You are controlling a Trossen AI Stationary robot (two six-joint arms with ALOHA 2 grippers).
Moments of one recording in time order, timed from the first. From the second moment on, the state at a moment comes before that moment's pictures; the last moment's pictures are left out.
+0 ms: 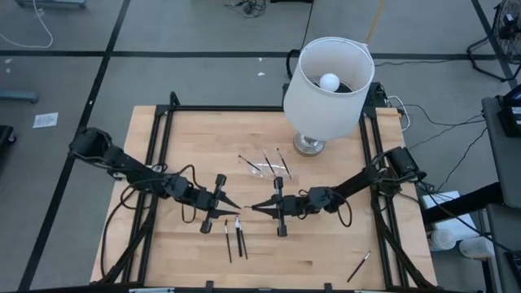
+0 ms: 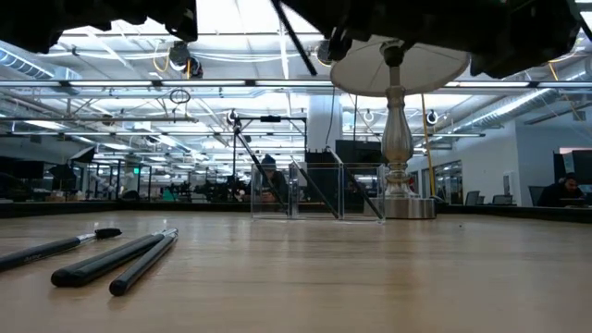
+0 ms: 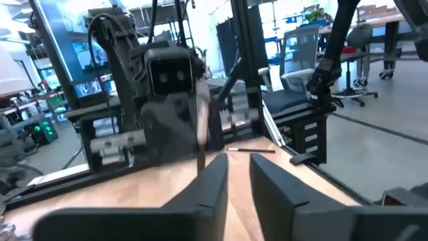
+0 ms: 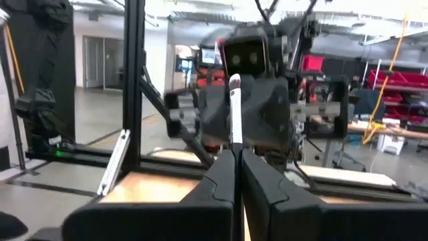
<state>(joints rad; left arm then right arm) -0.39 1.33 0.43 0.96 -0.08 0.21 0.33 1.86 0.80 1.26 0.23 -0.13</state>
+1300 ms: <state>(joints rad) -0.35 1.35 0.46 0.97 -0.05 0.22 0.31 1.94 0.91 1.21 0.23 -0.12</state>
